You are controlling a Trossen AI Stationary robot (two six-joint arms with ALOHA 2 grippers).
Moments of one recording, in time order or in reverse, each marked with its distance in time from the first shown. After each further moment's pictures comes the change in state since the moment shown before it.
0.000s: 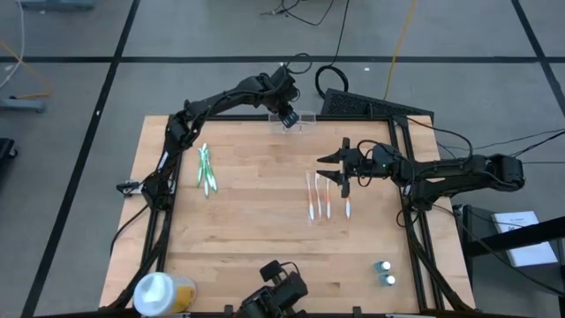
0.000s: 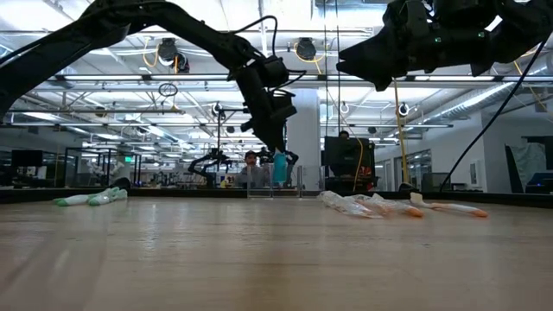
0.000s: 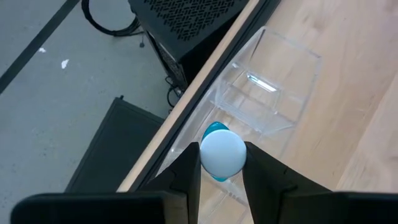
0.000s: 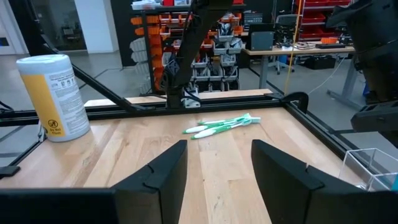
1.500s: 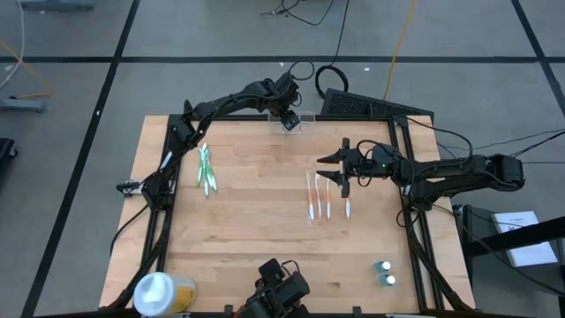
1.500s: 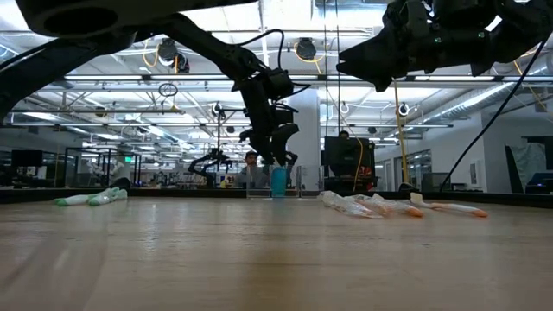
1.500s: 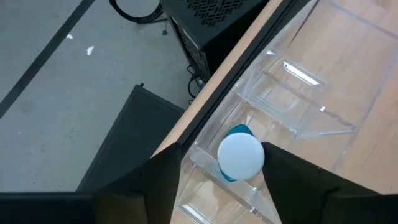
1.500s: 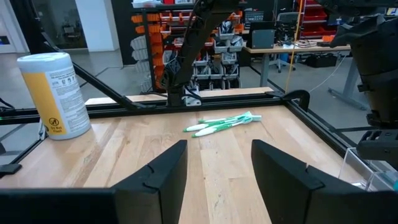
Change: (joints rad) left arm -0.007 0.062 -0.002 0.023 -0.115 -0.019; right arm 0.000 0.000 0.001 -0.009 -0.004 0.000
